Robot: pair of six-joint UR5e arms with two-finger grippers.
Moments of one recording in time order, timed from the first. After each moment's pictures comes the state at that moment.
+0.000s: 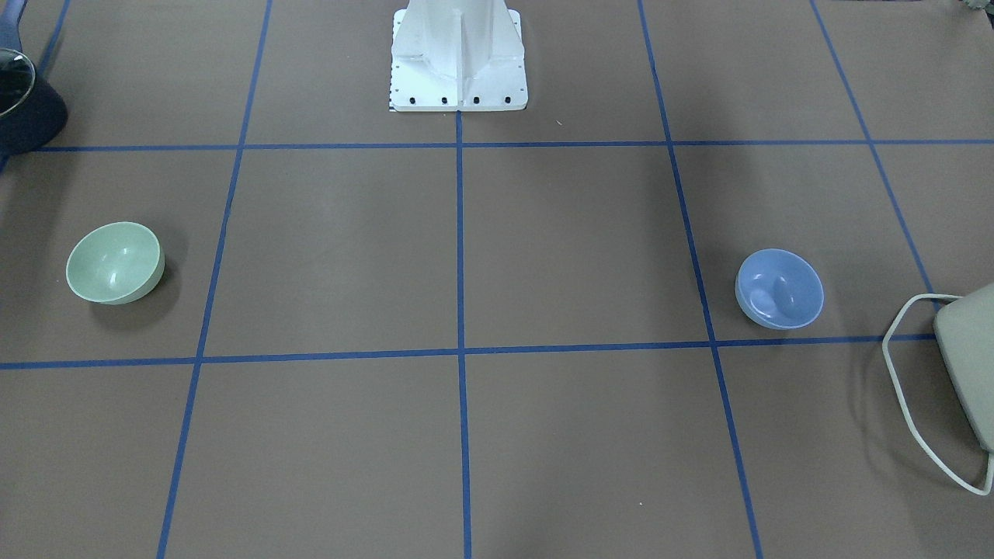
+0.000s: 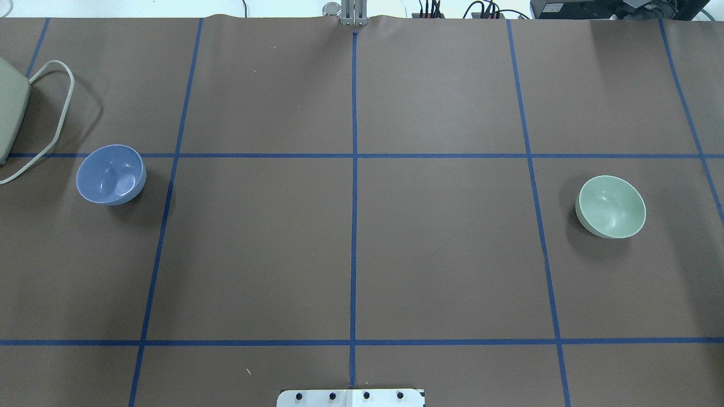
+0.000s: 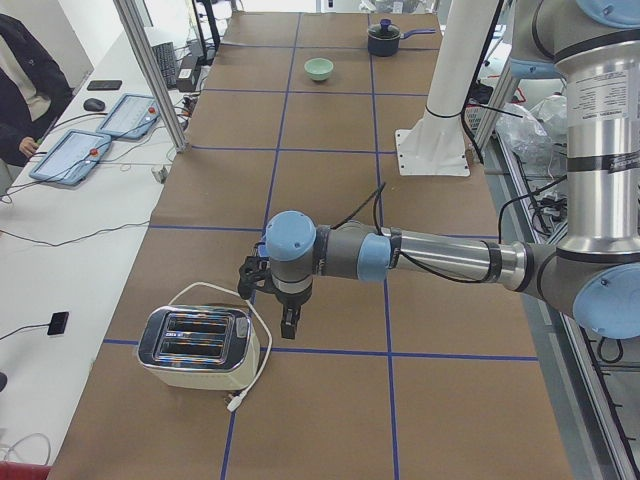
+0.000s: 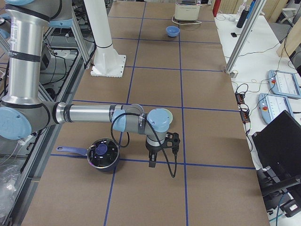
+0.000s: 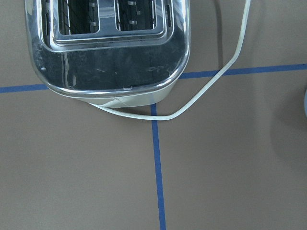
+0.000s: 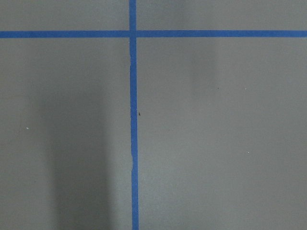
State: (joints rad) left arm -1.56 -1.45 -1.81 -1.55 -2.38 0.01; right arm 1.58 -1.73 1.77 -1.69 2.30 -0.05
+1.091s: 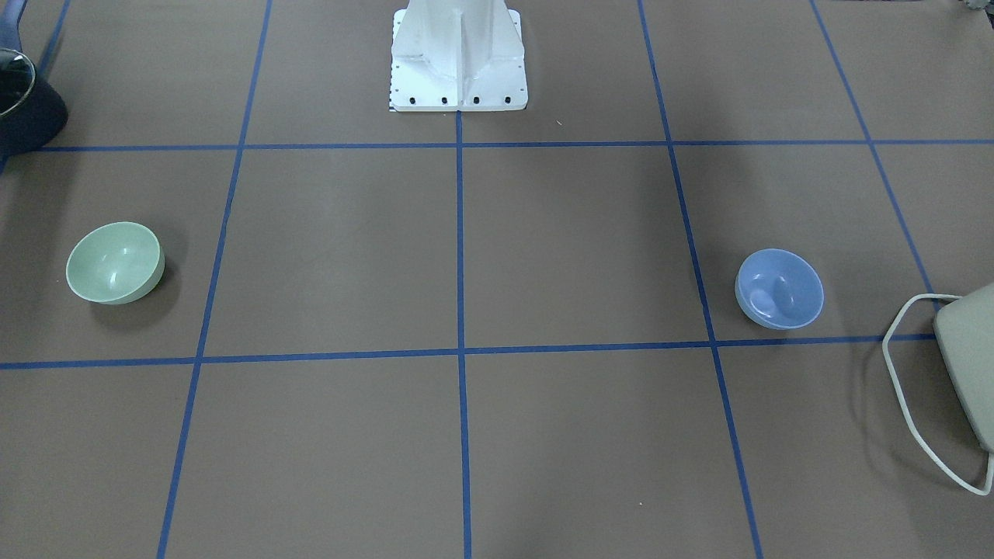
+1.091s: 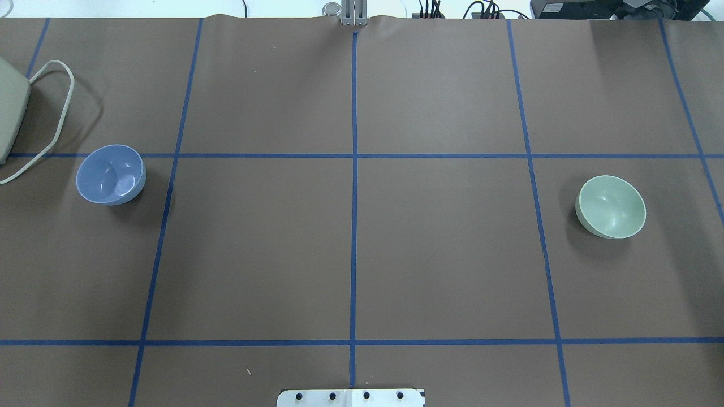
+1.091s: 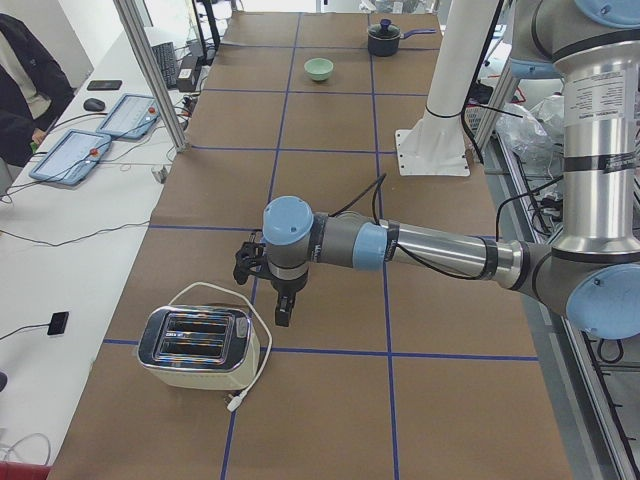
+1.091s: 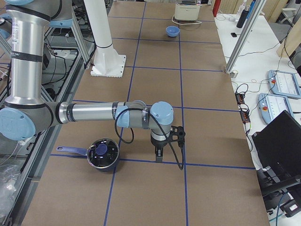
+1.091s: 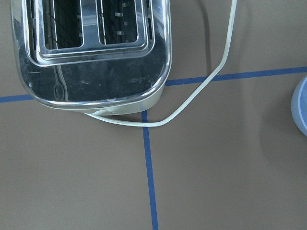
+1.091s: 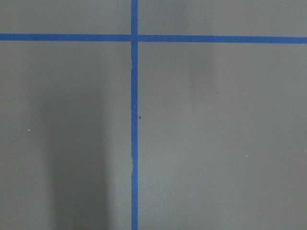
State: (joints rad) left arm -1.55 -1.48 -1.84 -1.55 -2.38 0.00; right arm 1.59 -1.69 1.79 -1.63 2.29 -0.04
